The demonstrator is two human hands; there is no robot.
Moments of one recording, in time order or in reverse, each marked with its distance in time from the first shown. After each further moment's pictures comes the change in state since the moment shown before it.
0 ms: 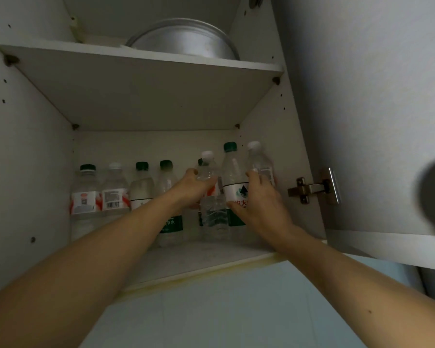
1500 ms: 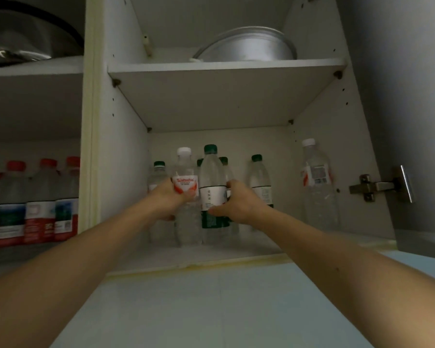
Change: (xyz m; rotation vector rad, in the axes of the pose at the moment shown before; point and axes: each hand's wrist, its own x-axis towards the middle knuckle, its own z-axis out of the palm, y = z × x) left_hand -0.109 -0.039 -0.128 0.184 0.211 -0.064; right_hand 0.011 -0.127 0.047 0.472 -0.526 0.085
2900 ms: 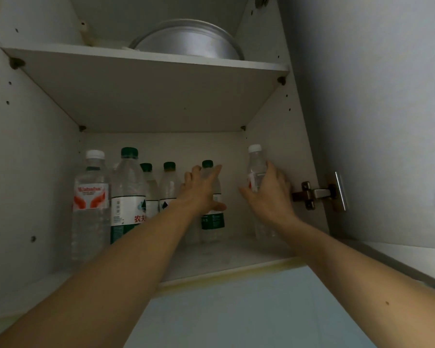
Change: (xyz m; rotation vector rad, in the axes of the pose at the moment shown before) left_hand 0.085 0.076 0.161 0.691 -0.017 0.355; right_hand -0.018 0.094 -0.107 -0.158 0.593 0.087
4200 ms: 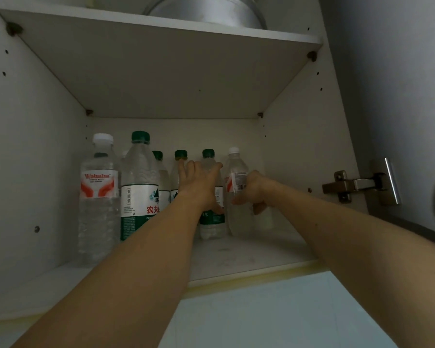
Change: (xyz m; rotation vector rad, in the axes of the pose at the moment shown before) left_hand 0.018 -0.039 0.023 0.290 0.019 -0.025; right_hand 0.061 -0.013 0.063 -0.077 -0.604 0.242
